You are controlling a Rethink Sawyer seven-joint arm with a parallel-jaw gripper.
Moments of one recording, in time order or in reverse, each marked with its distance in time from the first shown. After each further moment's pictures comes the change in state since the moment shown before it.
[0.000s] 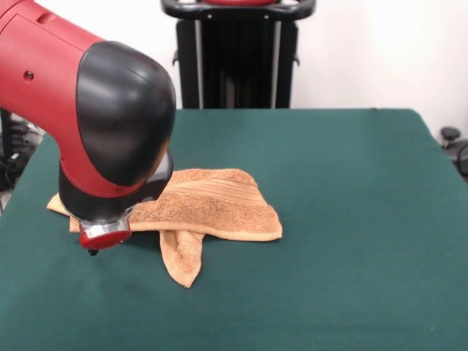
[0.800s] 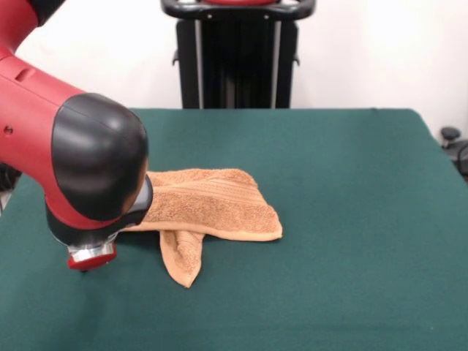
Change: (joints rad) arm -0.057 0.097 0.005 -0.095 0.000 0.017 0.000
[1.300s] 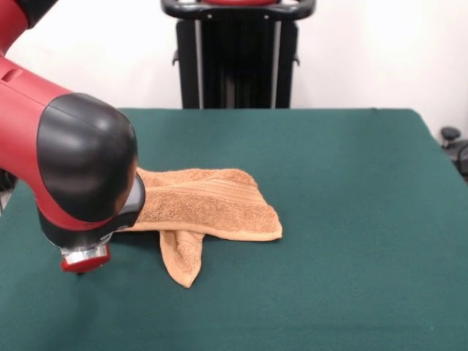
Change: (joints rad) arm -0.016 -0.001 0.018 -0.009 0.000 0.002 0.000
